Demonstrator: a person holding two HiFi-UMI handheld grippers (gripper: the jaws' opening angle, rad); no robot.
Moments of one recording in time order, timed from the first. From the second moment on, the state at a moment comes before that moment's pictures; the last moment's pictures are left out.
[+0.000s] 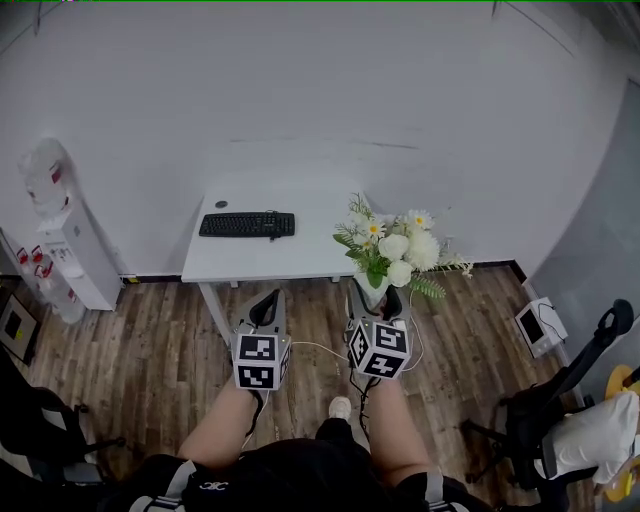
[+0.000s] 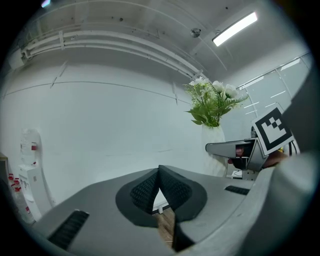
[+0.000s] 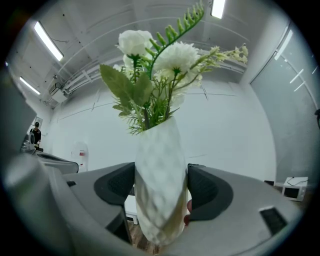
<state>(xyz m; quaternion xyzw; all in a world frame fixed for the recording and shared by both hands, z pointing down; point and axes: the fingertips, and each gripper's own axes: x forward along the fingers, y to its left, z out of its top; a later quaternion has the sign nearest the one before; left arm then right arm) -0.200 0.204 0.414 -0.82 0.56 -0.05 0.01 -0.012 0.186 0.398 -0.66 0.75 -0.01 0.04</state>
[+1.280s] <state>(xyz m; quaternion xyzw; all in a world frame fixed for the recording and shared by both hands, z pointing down) -0.014 -0.164 0.423 -0.79 0.61 -0.07 0.00 0.148 -0.202 0.408 -0.61 0.79 0.01 0.00</state>
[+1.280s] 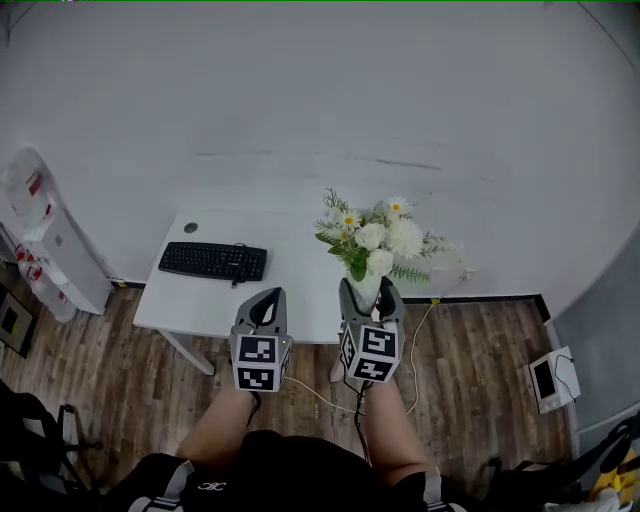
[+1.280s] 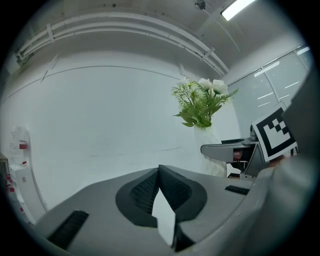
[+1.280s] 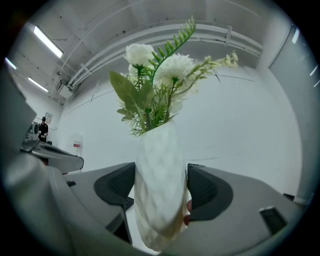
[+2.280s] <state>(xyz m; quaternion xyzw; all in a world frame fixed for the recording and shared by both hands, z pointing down) -0.036 -0.385 0.456 -0.78 0.62 -0.09 -0.02 0.115 -0.431 0.427 -0.57 0.82 0.02 0.04</state>
